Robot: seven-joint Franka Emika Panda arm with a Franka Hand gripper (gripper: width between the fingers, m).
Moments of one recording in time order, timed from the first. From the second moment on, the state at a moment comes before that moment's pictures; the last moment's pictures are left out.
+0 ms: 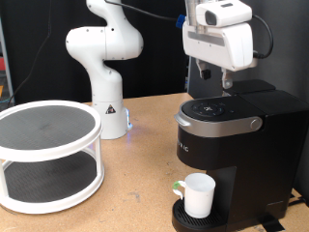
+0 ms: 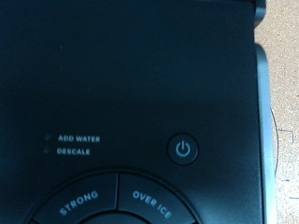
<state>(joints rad) -0.15 -0.18 0.34 -2.16 0.22 2.13 -0.75</state>
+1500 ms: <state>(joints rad) -0.15 -0.15 0.33 -2.29 0.21 2.33 -0.73</state>
